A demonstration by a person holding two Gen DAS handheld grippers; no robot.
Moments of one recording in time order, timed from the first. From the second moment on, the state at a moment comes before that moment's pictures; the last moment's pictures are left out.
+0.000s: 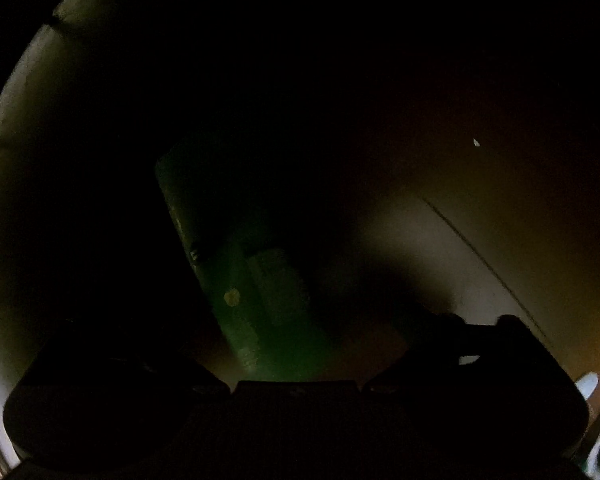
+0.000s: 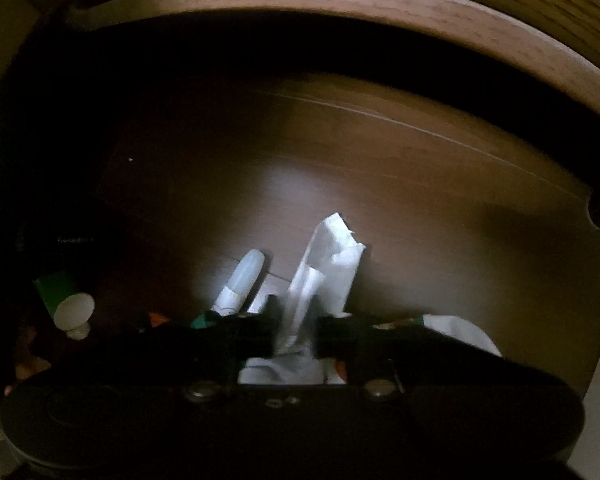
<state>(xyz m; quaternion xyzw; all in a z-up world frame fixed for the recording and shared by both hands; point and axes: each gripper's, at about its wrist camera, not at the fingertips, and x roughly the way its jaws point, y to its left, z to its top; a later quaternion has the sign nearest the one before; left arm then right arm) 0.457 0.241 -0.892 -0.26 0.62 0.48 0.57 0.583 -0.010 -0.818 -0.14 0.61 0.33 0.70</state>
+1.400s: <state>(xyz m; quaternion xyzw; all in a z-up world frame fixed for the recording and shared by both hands) 0.410 0.191 -0.726 -0.35 0.62 0.32 0.63 0.490 -0.121 -0.631 0.02 0.58 0.28 0.77</state>
